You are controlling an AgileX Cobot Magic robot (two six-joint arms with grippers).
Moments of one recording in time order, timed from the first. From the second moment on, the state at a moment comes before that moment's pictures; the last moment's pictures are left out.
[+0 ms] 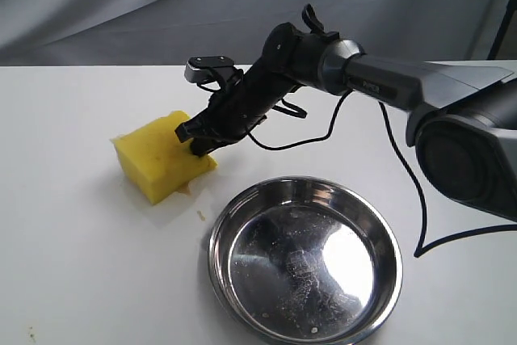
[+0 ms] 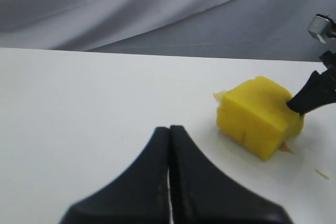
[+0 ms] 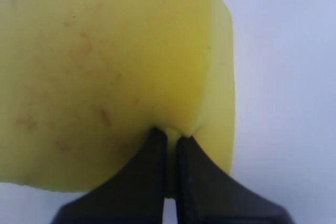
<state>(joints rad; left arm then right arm) -0.02 0.00 0.00 -0.05 0.29 -0.02 0.53 2.52 -2.09 0.65 0.91 -0.52</state>
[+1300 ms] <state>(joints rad) -0.02 0.00 0.00 -0.05 0.29 -0.02 0.53 2.51 -2.09 0.53 1.18 -0.60</state>
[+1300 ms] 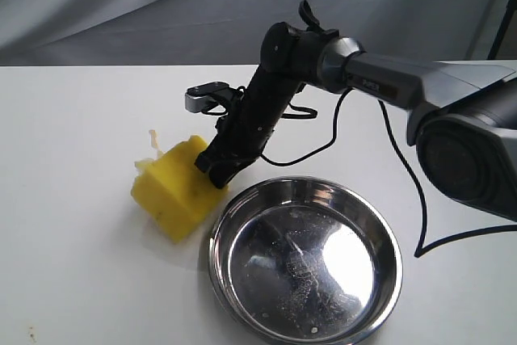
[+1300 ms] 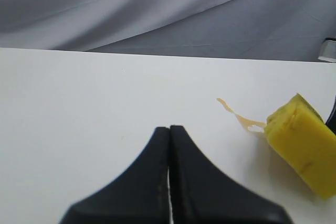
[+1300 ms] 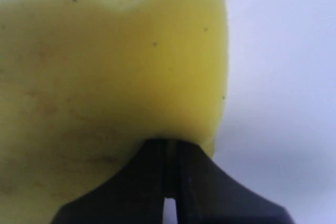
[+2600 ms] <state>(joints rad) -0.02 0.00 0.00 -0.05 0.29 -0.02 0.53 2.46 -2.09 0.45 1.19 -0.51</state>
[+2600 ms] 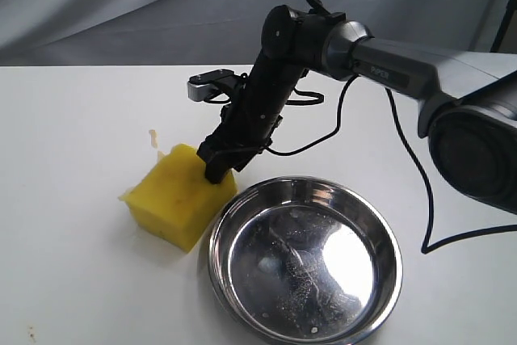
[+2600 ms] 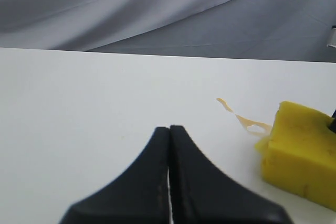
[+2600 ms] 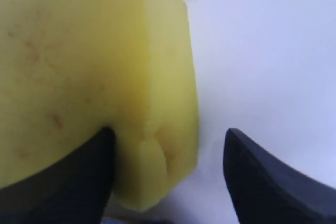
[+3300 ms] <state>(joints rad) -0.02 0.00 0.00 -0.05 0.29 -0.02 0.54 2.35 -2.09 0.44 1.14 -0.53</state>
